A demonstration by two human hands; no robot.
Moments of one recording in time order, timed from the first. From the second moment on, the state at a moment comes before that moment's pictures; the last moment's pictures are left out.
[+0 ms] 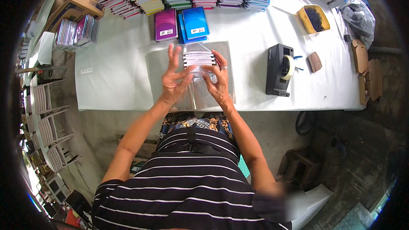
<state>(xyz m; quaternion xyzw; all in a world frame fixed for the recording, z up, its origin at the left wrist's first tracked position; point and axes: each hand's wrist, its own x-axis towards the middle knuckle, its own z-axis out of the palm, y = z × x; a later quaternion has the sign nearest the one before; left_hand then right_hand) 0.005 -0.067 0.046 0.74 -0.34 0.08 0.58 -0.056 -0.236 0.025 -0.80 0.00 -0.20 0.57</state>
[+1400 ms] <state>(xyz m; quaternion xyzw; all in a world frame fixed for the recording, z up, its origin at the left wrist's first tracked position) 0.117 -0.060 0.057 0.64 -0.34 -0.45 0.52 0.005 -0.277 0.073 -0.72 0.04 0.07 0.69</state>
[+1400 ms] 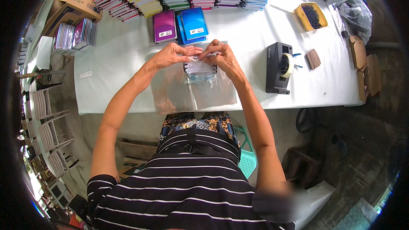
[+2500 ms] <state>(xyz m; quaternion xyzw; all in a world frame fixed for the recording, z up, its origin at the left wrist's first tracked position) 0.048 -0.055 0.094 0.83 -0.55 0.01 0.05 -0.255 -0.460 -0.021 -0.53 0.37 -0.21 0.73</state>
